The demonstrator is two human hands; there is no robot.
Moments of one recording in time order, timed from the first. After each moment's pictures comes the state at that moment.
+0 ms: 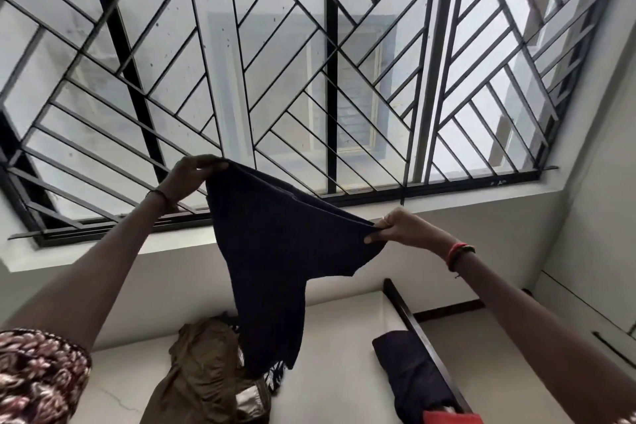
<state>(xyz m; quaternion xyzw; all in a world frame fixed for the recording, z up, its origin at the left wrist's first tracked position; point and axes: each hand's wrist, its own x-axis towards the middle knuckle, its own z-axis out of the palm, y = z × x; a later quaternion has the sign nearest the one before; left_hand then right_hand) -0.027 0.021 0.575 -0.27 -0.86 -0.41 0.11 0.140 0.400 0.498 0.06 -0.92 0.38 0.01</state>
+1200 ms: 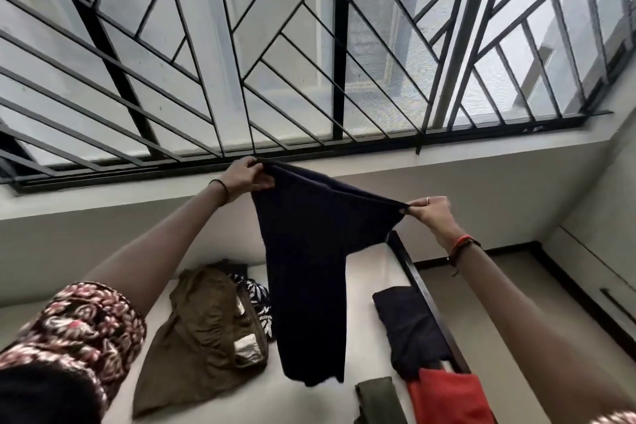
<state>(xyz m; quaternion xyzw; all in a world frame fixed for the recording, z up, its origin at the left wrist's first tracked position) -0.098 0.139 0.442 -0.08 -0.76 -0.62 -0.19 0.059 0.475 0.379 -0.28 -0.80 0.52 0.11</state>
